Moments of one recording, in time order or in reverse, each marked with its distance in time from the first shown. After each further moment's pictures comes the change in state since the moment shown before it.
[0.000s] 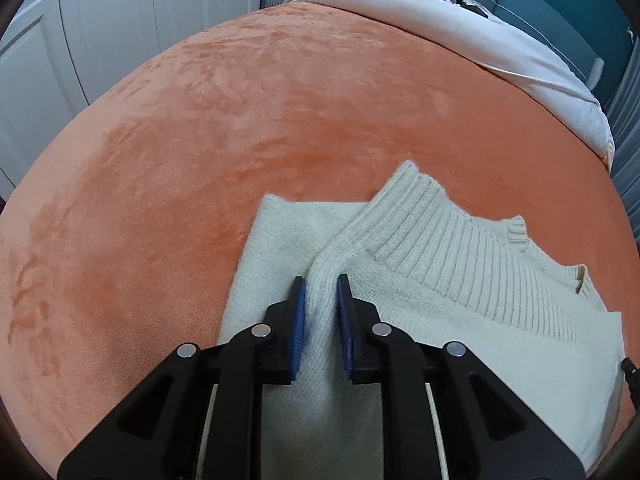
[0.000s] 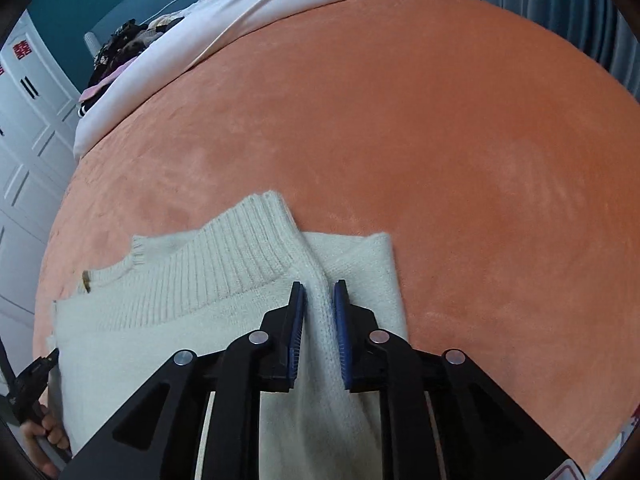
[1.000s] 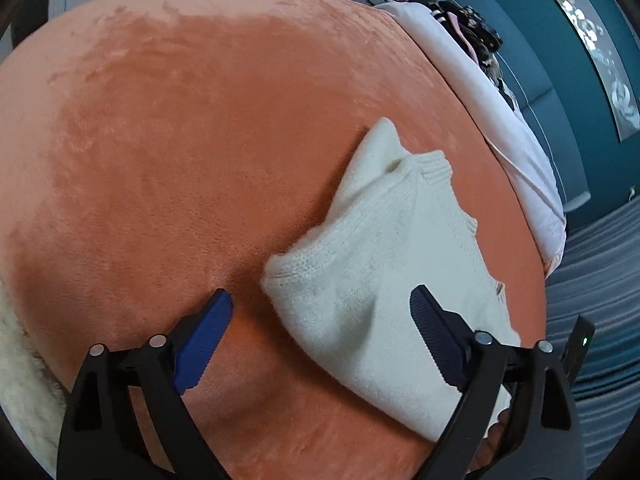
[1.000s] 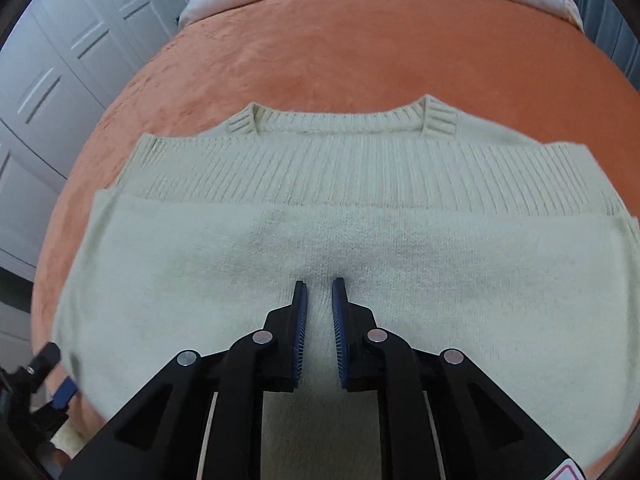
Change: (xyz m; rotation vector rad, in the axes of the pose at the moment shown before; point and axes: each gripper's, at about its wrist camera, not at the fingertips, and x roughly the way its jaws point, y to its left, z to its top) left arm -0.067 0.093 -0.107 -0.525 0.040 -0.243; right arm 0.025 0.215 -0.104 -0.417 0.160 0.139
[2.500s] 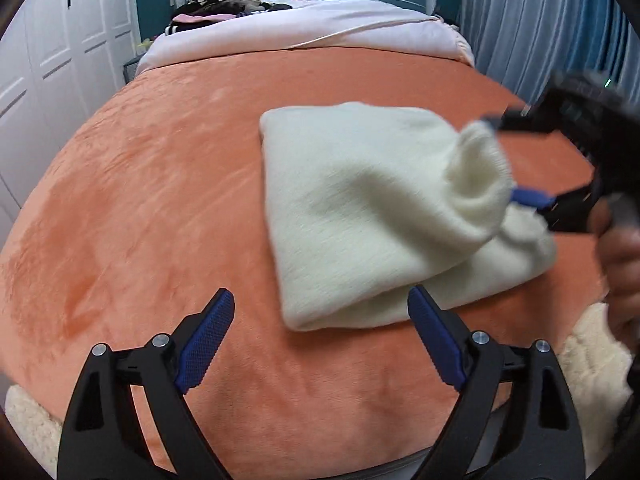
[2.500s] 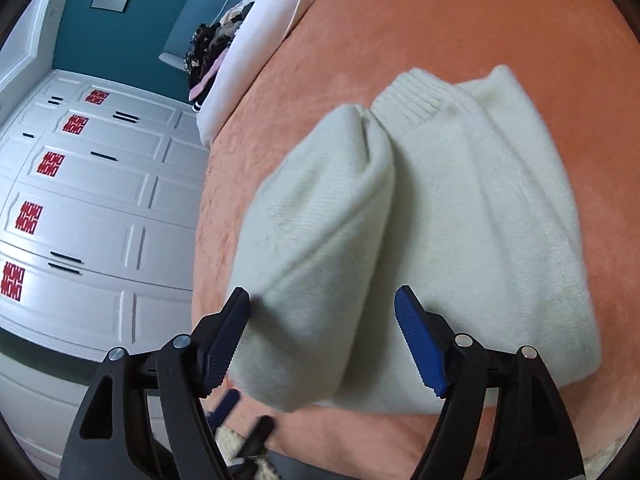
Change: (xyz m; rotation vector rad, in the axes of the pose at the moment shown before) left arm -0.005 -0.169 -0.185 0.982 -0.014 0.002; right arm -0.098 -0.166 -0.051 0.548 -0.084 0.537
